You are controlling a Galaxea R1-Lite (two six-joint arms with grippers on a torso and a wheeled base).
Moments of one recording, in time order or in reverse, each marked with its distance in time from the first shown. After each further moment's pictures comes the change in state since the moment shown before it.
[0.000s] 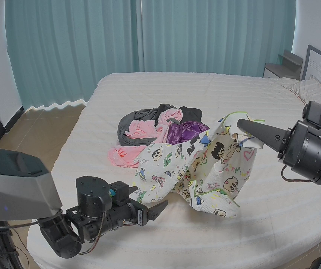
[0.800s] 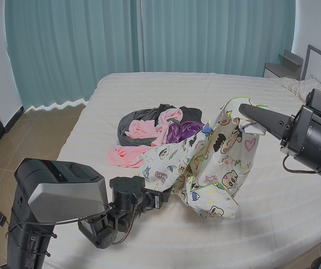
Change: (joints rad) left arm 0.004 0.331 -0.328 -0.064 0.239 -0.031; right arm -0.002 0.000 -0.050 -0.001 0.000 0.004
